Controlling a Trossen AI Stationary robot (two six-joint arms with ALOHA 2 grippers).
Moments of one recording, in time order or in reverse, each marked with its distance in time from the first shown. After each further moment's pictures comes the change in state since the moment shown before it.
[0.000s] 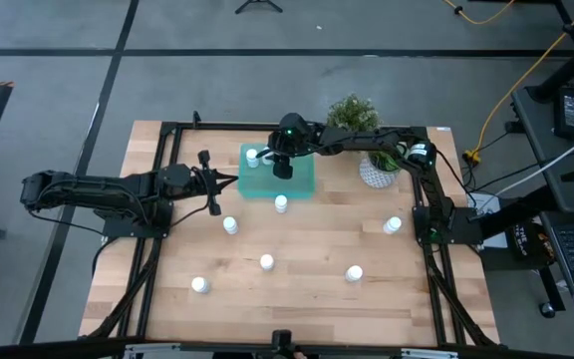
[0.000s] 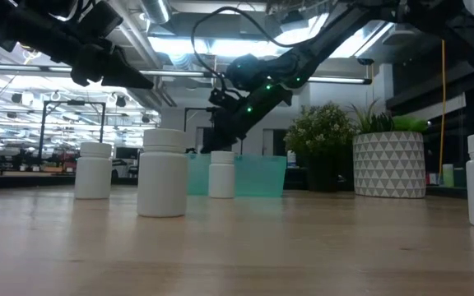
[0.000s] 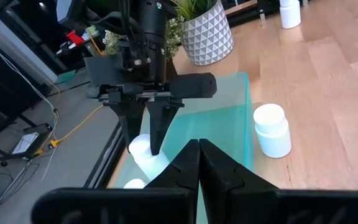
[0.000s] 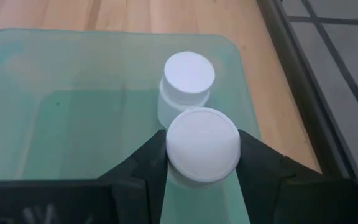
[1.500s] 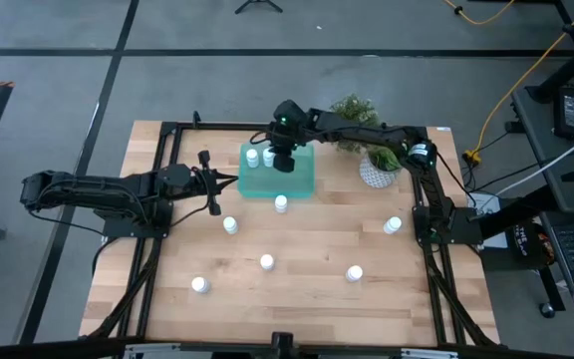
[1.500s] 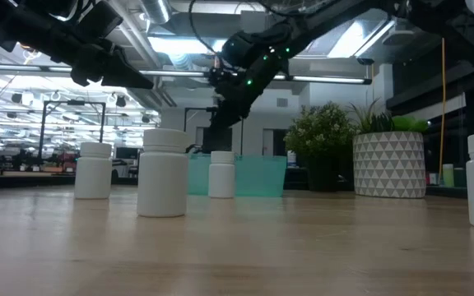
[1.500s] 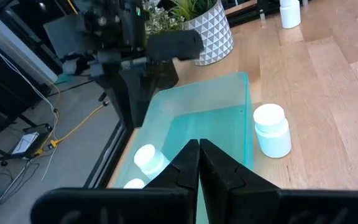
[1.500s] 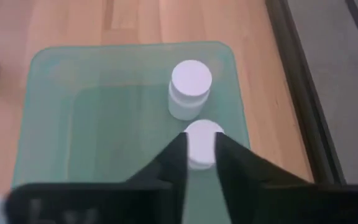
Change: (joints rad) left arm 0.000 0.000 0.000 -0.001 0.000 0.000; right arm 0.006 -0.014 0.263 -0.434 0.001 -0.001
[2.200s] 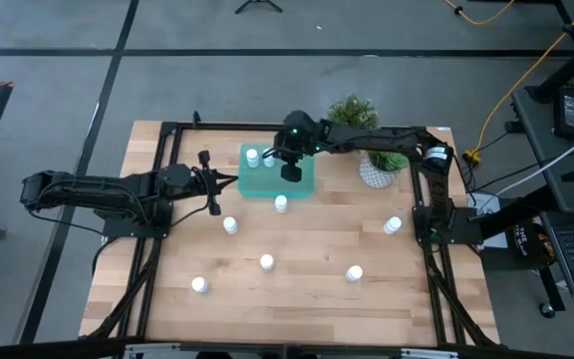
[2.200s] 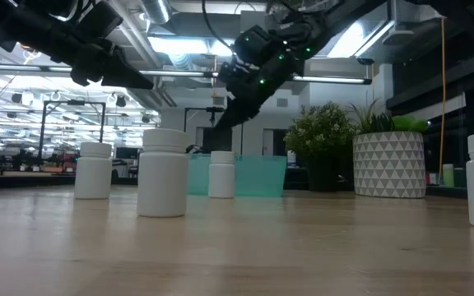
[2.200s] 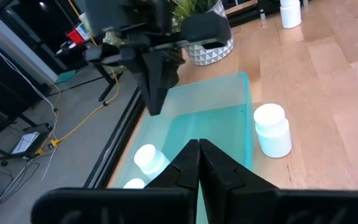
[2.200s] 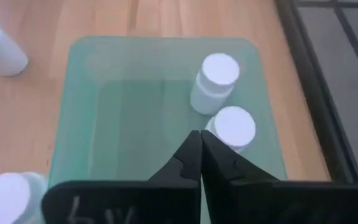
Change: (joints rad) left arm -0.002 0.000 0.000 -0.002 0.000 -0.006; right arm 0.031 -0.143 -0.284 0.233 -0.004 0.022
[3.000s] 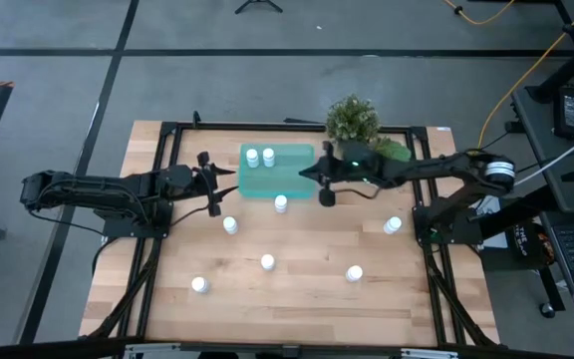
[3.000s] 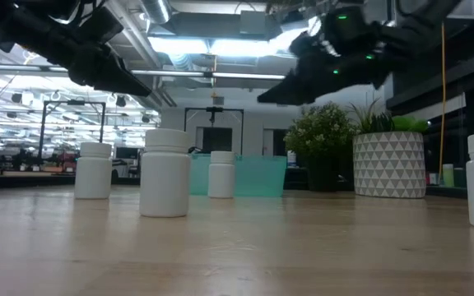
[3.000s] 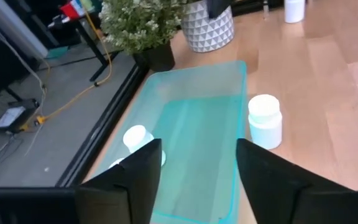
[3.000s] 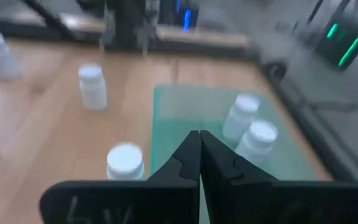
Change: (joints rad) left arm 0.001 0.000 0.000 -0.054 -0.003 -0.128; right arm 0.089 -0.497 -0.850 0.833 -0.023 0.082
